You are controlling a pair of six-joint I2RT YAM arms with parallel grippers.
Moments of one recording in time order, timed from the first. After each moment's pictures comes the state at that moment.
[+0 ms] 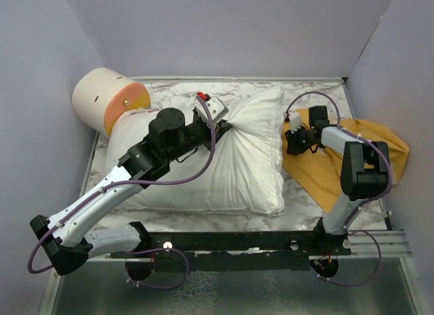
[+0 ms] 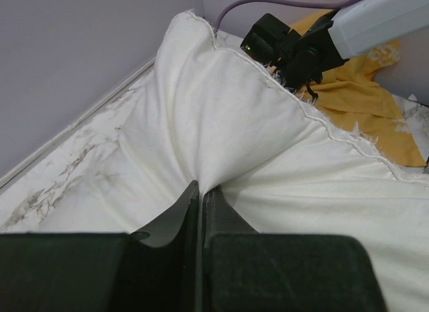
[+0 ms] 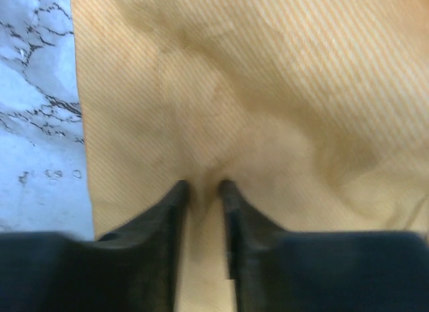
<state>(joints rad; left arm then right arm) -0.84 1.10 1.24 -0.24 0.07 0.08 0.00 1.77 1.04 -0.36 -0.42 -0.55</state>
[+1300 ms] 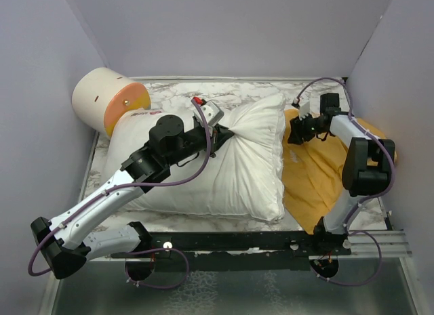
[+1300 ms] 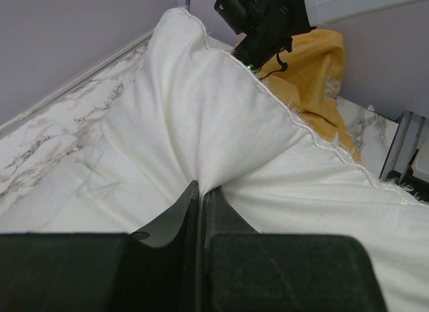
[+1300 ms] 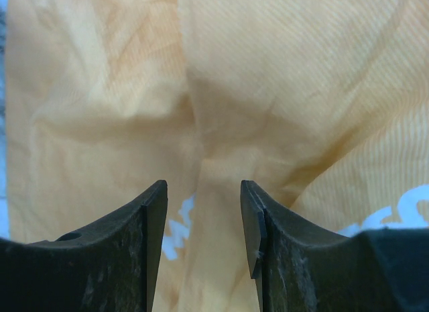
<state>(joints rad) -0.82 1.06 1.12 -0.14 0.14 -0.05 -0.08 1.79 1.22 -0.53 -0.61 -0.59</state>
